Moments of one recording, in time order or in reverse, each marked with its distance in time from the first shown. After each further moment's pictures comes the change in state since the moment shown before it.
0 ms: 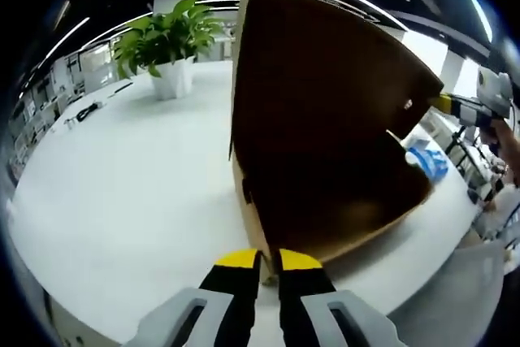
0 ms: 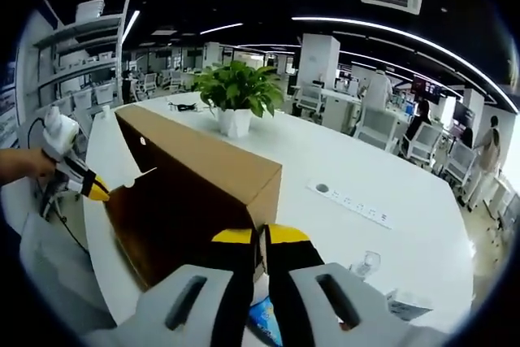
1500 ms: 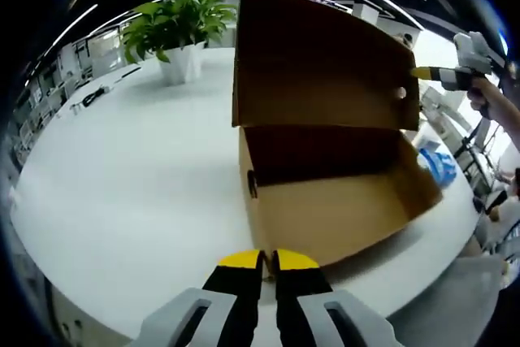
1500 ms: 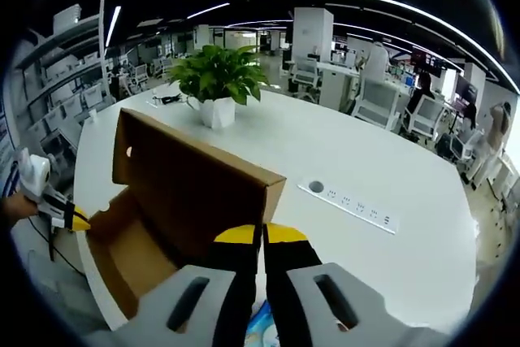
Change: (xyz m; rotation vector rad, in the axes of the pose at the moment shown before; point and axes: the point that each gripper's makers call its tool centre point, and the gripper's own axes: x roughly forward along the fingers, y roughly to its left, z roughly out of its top) left arm 0.015 0.012 -0.007 -0.056 0.078 0.046; right arm 0.068 -0.049 0.034 0.082 0.132 0.010
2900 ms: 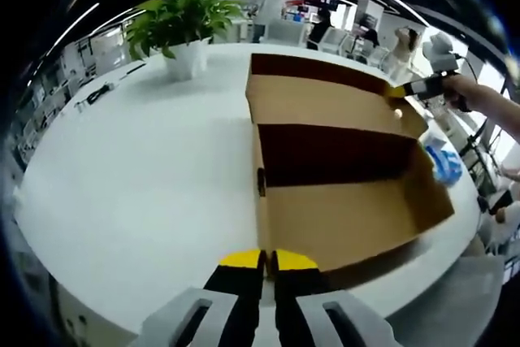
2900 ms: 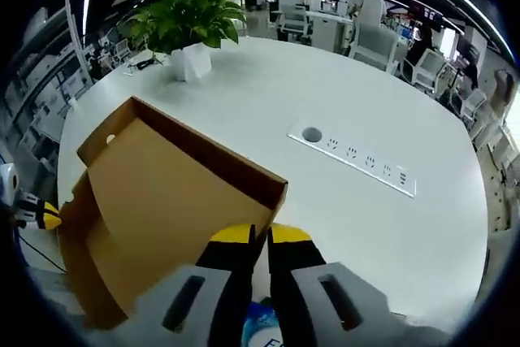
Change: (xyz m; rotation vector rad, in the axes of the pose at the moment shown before) left arm -0.007 0.002 -0.001 -0.002 0.027 0.035; right arm 0.067 -0.034 -0.060 0.102 0.262 -0.020
